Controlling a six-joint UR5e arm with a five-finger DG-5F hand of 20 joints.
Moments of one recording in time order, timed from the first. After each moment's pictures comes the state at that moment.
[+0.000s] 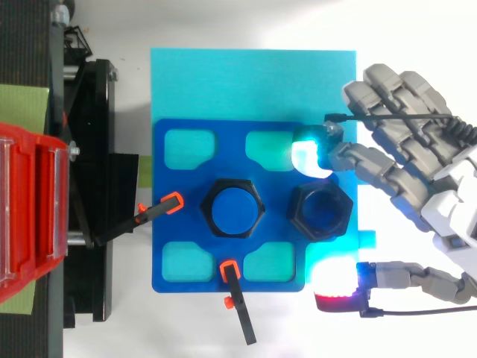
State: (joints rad) arm 0.46 -2.04 -1.60 -2.62 -0.58 -1.26
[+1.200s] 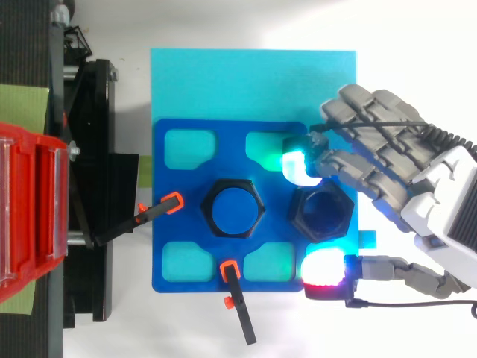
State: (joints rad) arm 0.45 -2.07 -1.60 -2.61 -0.61 -1.24
